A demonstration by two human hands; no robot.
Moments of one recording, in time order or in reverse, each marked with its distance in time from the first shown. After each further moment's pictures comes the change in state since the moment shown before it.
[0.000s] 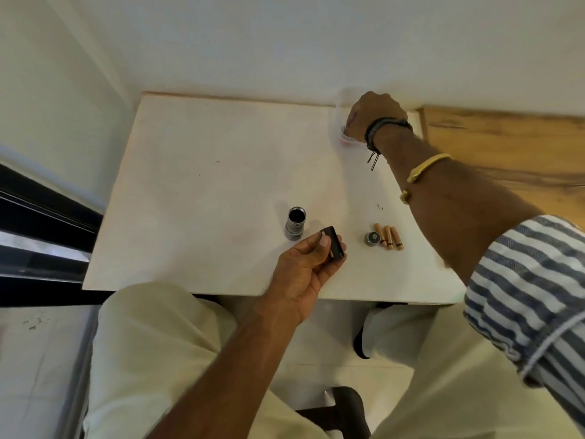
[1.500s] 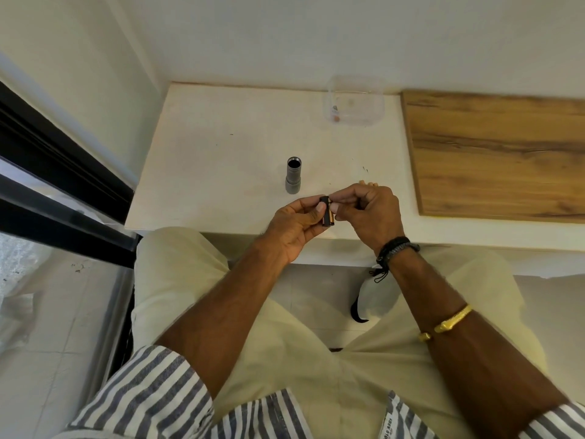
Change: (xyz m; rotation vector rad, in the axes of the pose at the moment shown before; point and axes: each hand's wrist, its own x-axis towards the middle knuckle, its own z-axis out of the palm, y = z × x) left_hand -0.039 -0.007 -0.012 0.325 -0.060 0.124; right_hand -0.282 0.043 0.047 0.878 0.047 -0.160
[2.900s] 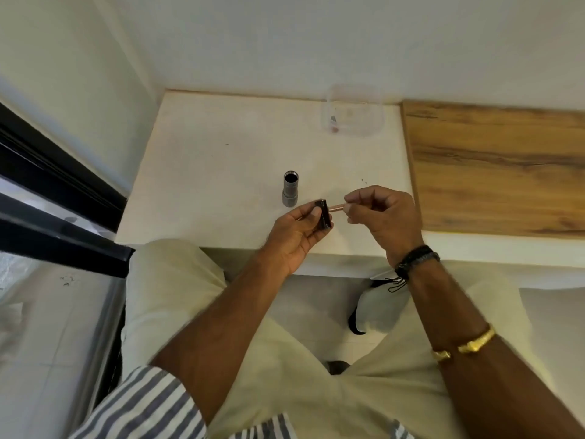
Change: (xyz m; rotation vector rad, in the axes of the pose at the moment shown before) left_hand 0.010 0.006 0.011 -0.171 0.013 -0.018; right_hand 0.016 -0.003 -0.025 0.231 0.054 0.122
